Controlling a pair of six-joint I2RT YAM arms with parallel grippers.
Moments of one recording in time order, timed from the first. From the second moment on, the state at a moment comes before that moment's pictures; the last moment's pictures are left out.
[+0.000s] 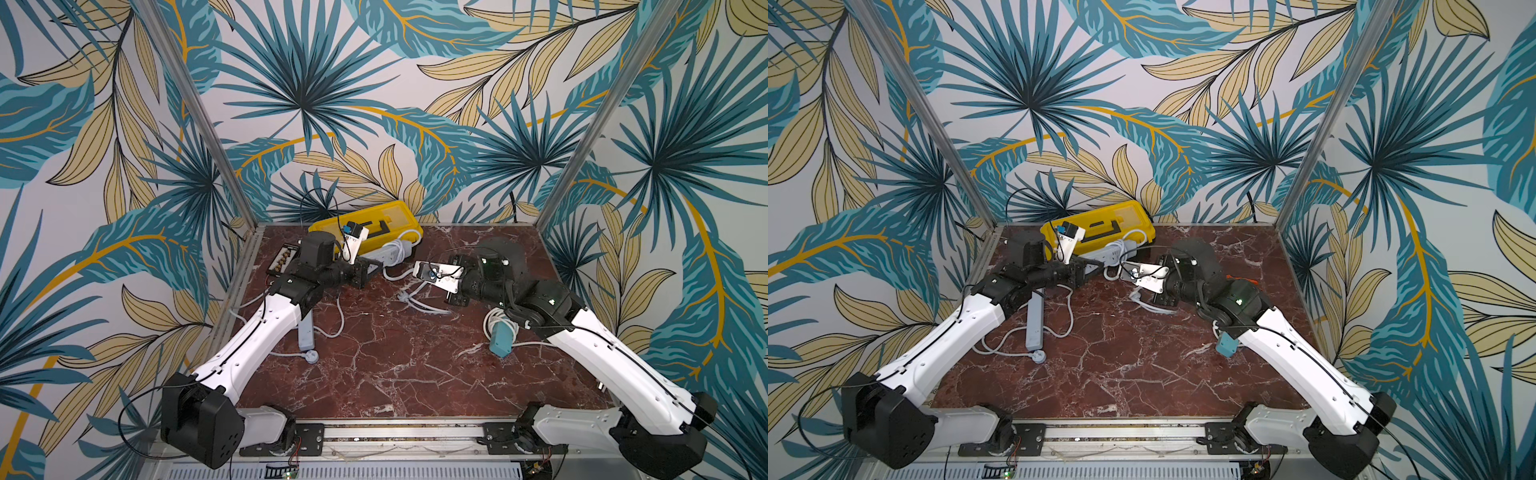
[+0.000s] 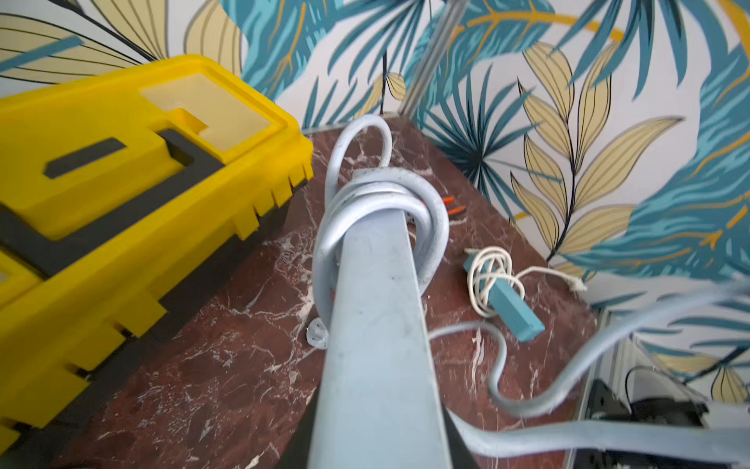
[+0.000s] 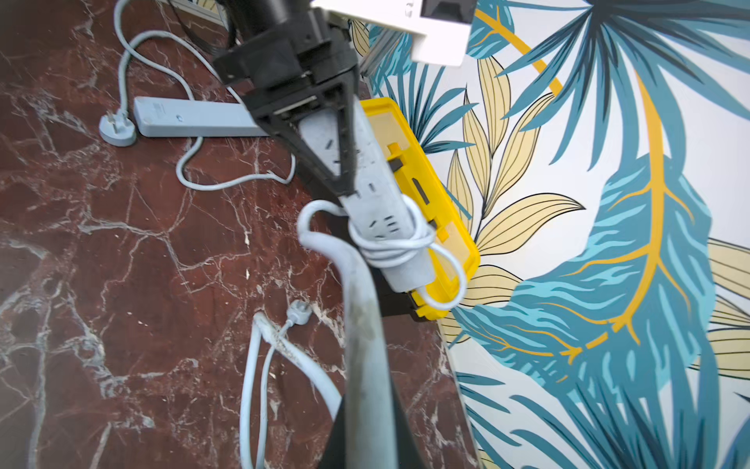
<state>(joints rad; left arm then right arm) -0.39 1.32 1.17 -0.36 0.49 -0.13 0.71 1.24 1.48 -0.73 0.02 -0.83</state>
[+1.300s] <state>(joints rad) -0.57 1.42 1.38 -0.85 0.59 0.04 0.41 1.79 2.03 -1.06 0.18 -0.96</state>
